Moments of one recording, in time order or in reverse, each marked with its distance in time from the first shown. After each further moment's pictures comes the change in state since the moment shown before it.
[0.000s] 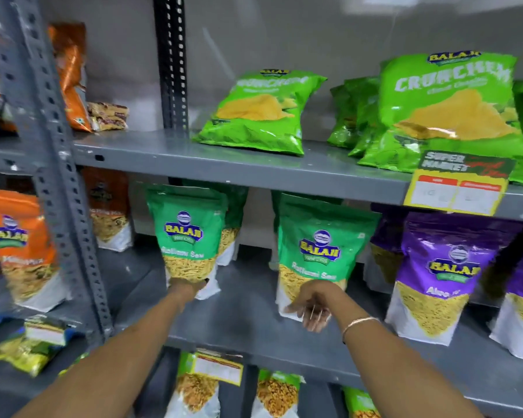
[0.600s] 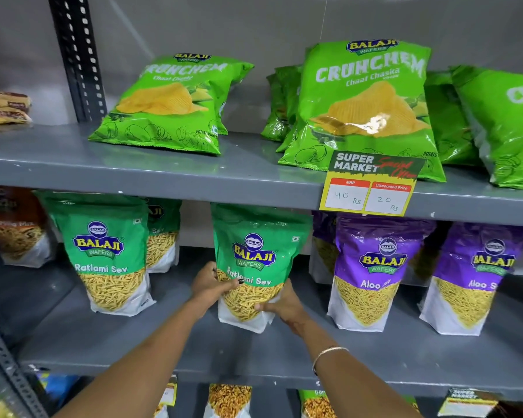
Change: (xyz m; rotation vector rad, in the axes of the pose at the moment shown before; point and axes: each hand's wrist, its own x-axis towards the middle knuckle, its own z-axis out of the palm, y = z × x) left_hand -0.040 0.066 0.153 0.011 -0.261 0.314; right_hand 0.048 0.080 -0.033 0.529 0.252 -0.576
